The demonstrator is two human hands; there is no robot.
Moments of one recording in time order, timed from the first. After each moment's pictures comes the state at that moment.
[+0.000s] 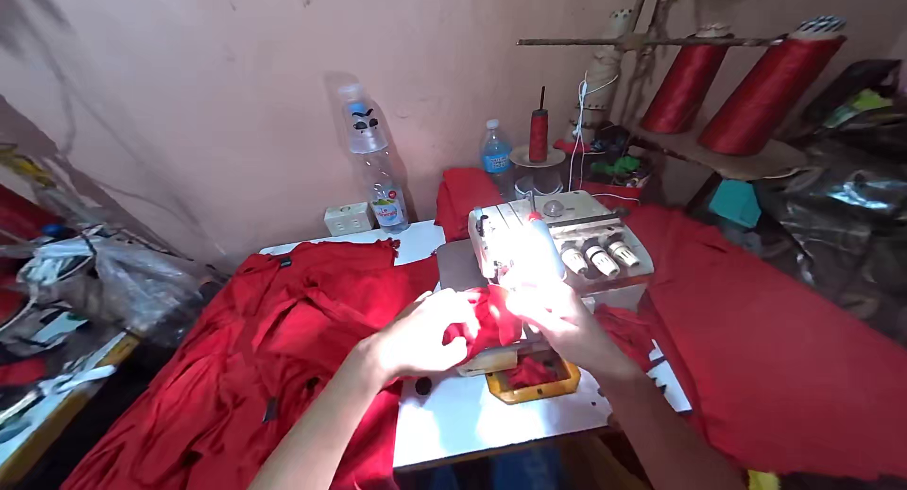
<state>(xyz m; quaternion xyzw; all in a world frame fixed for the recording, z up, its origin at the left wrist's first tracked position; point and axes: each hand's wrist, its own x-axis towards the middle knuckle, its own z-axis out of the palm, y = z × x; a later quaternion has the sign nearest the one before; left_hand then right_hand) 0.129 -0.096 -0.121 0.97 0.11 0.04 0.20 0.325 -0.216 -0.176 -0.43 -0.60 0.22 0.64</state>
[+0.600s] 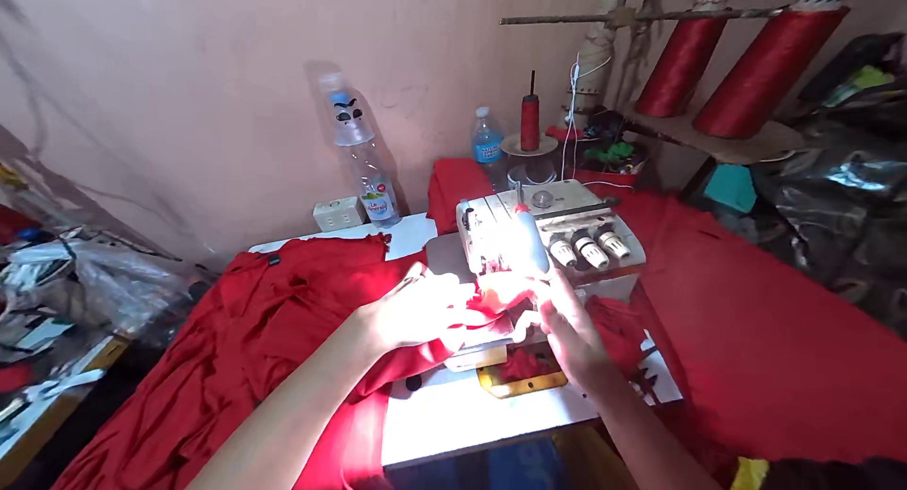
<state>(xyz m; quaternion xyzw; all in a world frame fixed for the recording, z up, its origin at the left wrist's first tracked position) 0.162 -0.094 -0.092 0.98 0.15 -0.13 0.10 0.316 -0.235 -0.201 -0.40 -0.49 0.25 0.73</state>
